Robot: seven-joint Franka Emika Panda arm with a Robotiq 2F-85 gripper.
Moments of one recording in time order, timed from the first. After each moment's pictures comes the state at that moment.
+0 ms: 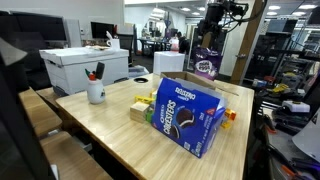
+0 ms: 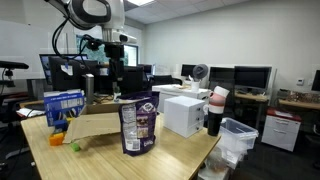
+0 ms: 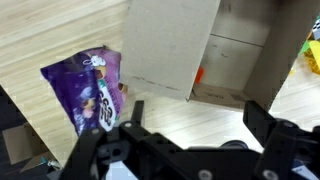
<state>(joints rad) -0.12 -0.20 -0.11 -2.25 0.03 2.12 0.17</state>
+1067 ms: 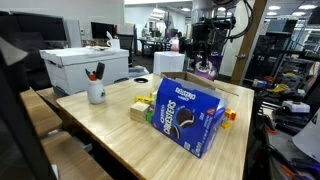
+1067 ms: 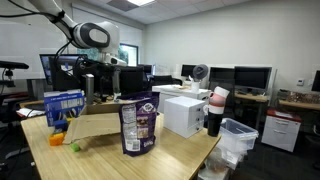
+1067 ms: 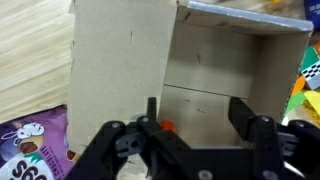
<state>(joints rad) -0.04 -0.04 -0.01 -2.25 0.04 2.08 0.39</state>
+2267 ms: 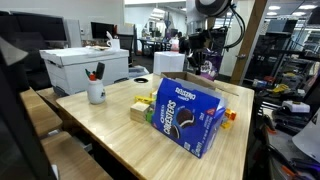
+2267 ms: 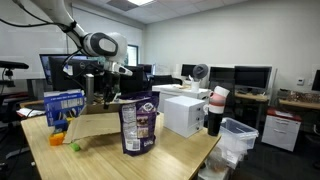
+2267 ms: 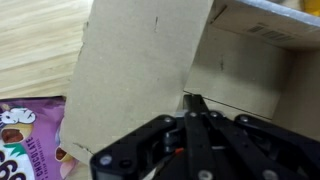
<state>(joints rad) -0.04 0.10 -0.04 -2.18 0.01 2.04 0.24</state>
